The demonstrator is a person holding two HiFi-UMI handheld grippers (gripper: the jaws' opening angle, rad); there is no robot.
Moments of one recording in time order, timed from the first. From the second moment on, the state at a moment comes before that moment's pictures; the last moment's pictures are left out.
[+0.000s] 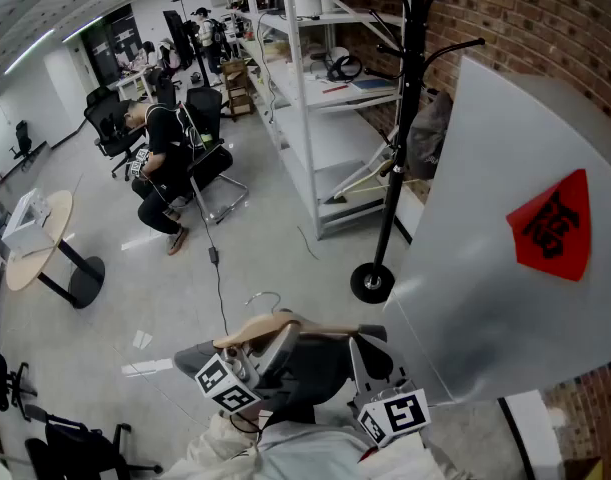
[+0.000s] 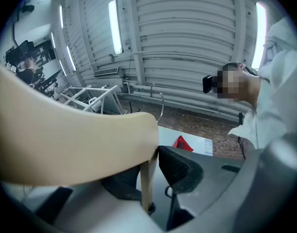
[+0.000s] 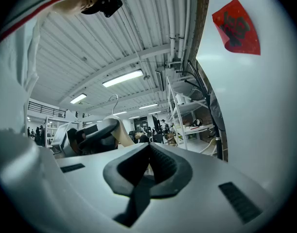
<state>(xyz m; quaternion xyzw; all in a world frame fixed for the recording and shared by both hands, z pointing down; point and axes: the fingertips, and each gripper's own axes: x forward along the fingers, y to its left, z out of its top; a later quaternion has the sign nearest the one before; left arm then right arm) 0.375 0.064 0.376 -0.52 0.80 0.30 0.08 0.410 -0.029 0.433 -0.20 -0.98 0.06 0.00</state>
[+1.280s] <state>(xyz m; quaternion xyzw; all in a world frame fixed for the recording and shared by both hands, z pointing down) 0.091 0.132 0.372 -0.60 0.71 0.35 0.06 0.139 0.045 0.433 -0.08 -1.00 0.05 0.00</state>
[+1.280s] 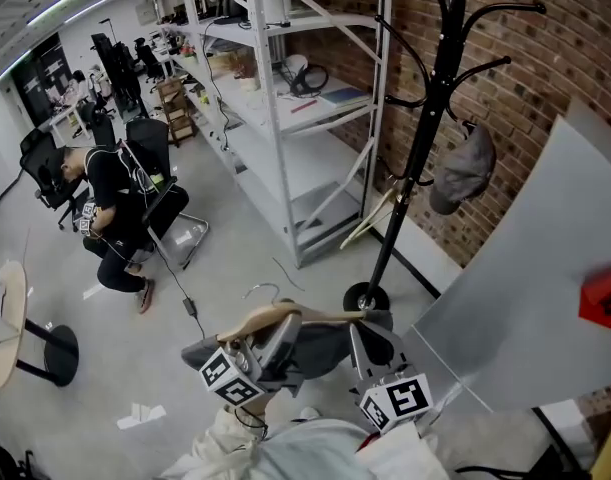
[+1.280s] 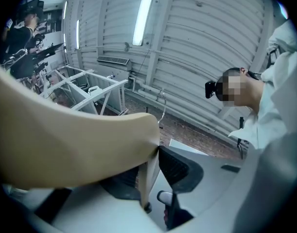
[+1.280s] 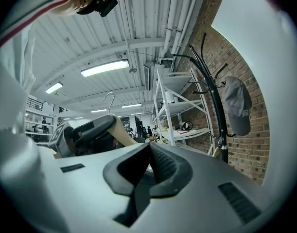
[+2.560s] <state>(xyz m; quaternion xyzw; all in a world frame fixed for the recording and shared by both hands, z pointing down) -0.086 0.099 0.377 -0.64 0.66 0.39 0.03 -0.037 0.005 0.418 0.00 -1.00 0.05 -0.05</state>
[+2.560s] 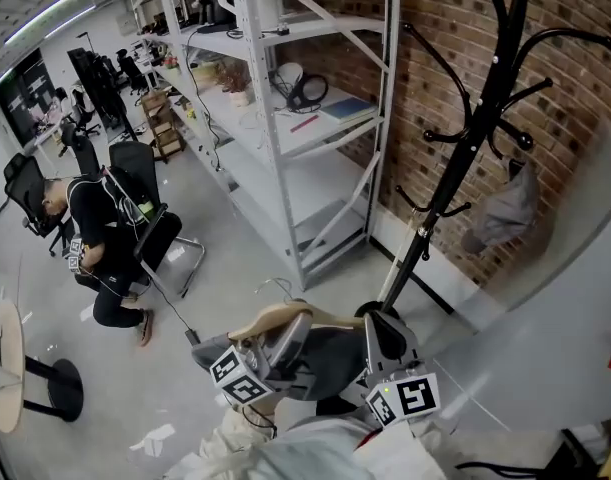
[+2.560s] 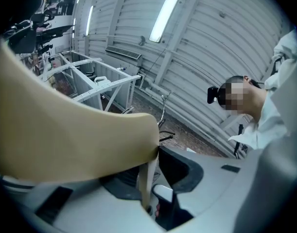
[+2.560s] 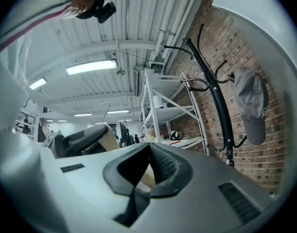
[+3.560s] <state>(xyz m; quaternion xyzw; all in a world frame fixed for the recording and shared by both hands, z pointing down) -0.245 -0.064 0.387 -0.71 0.58 0.40 -0.02 -0.193 -0.153 0.426 0.11 -0.99 0.03 -0.02</state>
